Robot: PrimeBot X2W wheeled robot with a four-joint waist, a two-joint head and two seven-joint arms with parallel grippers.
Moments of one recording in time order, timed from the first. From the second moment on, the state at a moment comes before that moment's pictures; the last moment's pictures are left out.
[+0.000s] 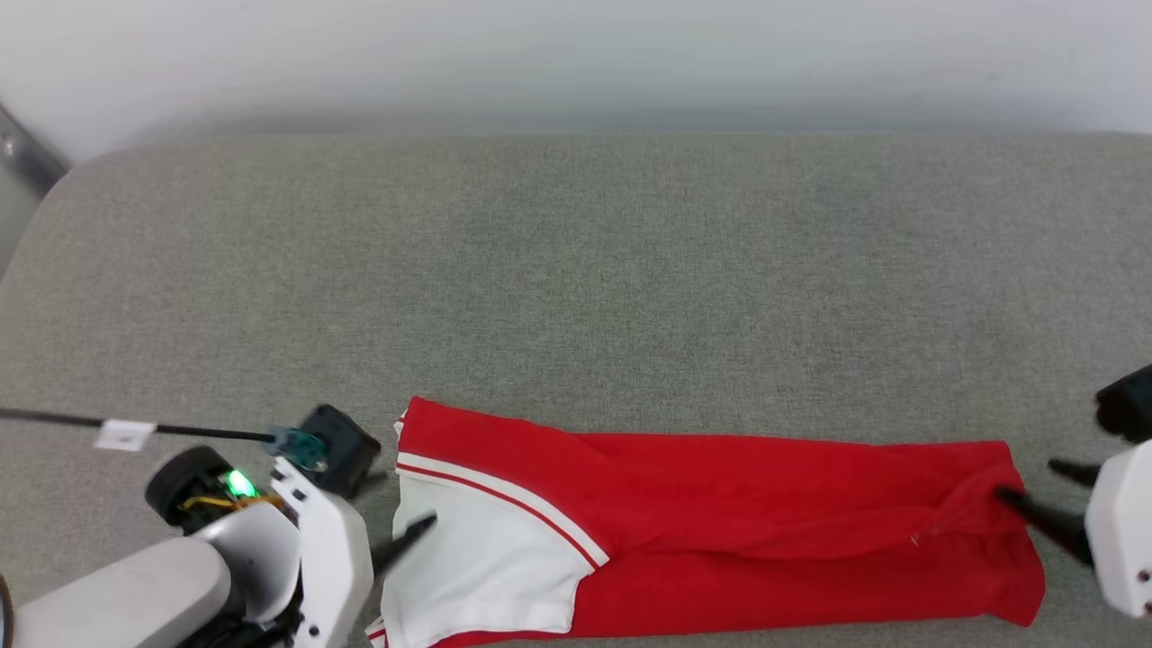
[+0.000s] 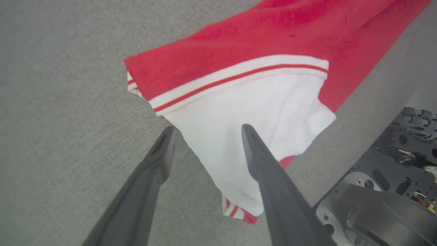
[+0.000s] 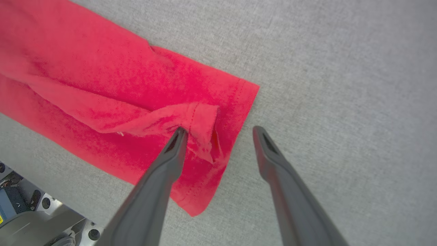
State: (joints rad) left arm -0.66 0.95 -1.20 -0.09 -1.01 0.05 0.31; right arm -0.31 -0.88 0.56 0.15 0.87 0.13 0.50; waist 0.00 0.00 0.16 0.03
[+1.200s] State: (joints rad) left arm -0.21 0.45 -0.45 -0.03 -0.33 0.45 -0.26; right arm -0.06 -0.73 0.19 0.21 1.18 0.13 0.59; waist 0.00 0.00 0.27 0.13
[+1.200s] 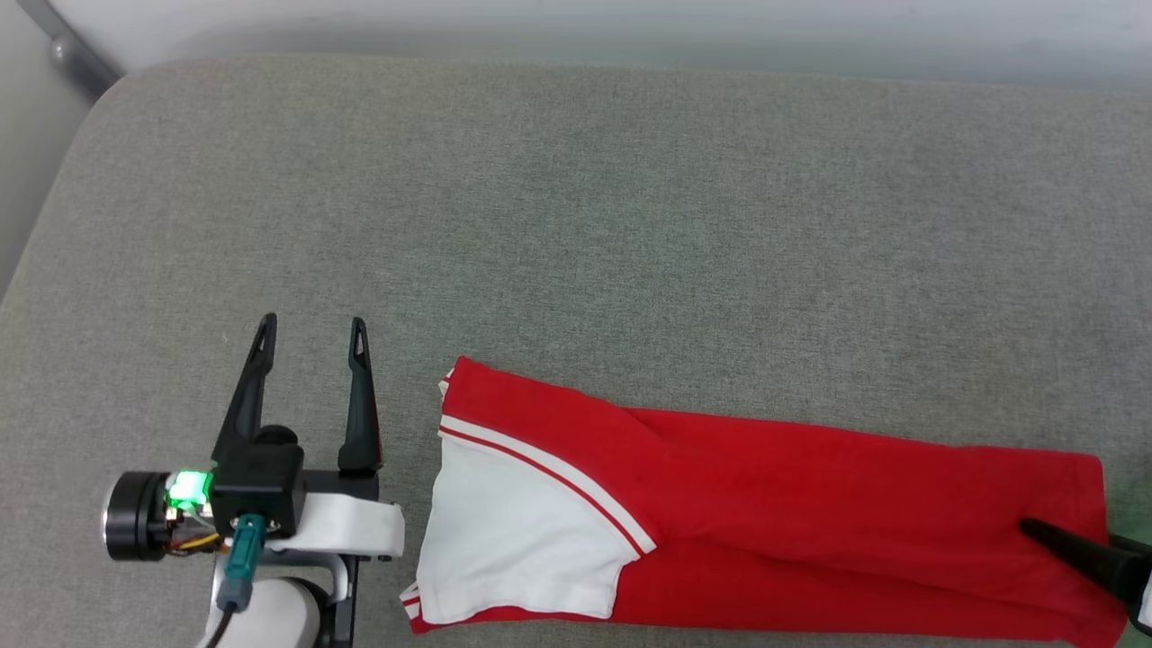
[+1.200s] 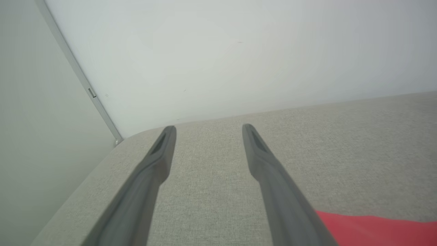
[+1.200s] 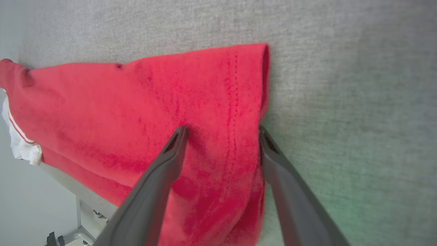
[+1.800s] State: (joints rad) left arm -0.02 0.21 -0.21 -0.04 -0.07 0.34 -0.26; right arm -0.04 -0.69 0.27 0.14 1.20 0.13 0.62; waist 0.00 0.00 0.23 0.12
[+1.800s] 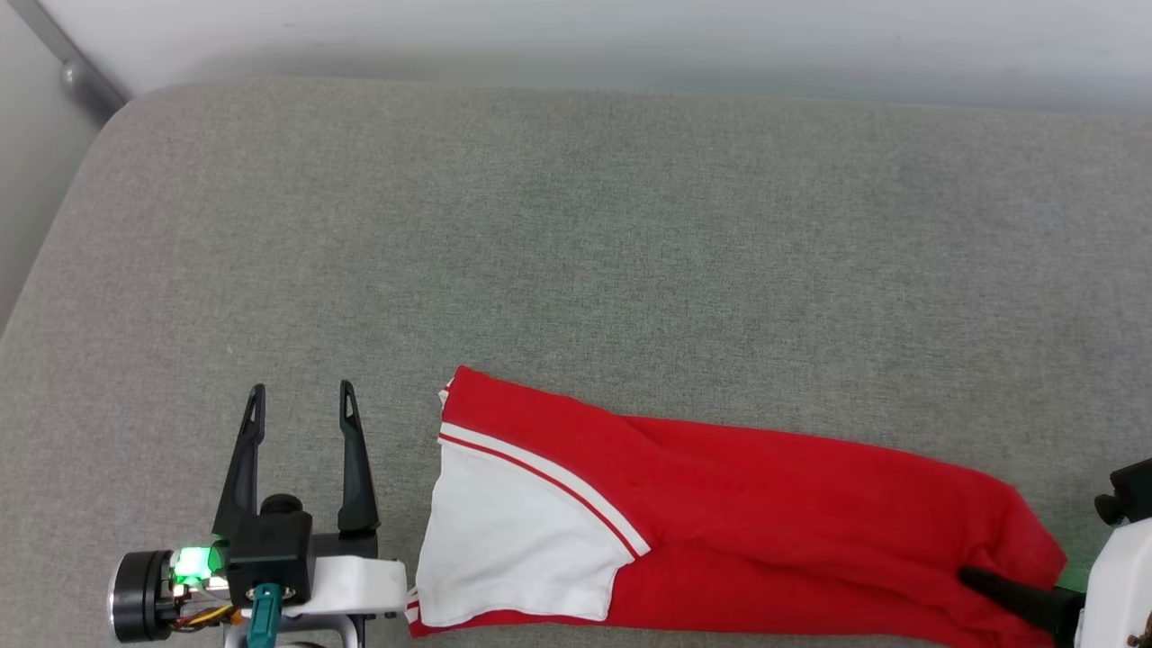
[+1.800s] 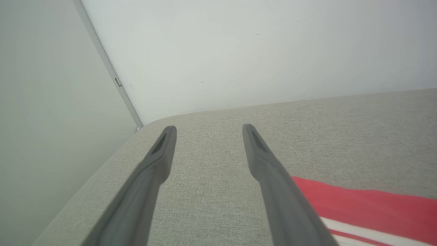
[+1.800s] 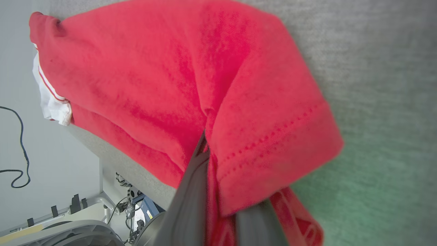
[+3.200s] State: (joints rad) left arm 0.09 0.21 -0.20 -0.02 -0.01 0.28 -0.26; right arm 0.00 -0.83 0.16 -0.22 1.00 0.13 0.74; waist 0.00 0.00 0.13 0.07
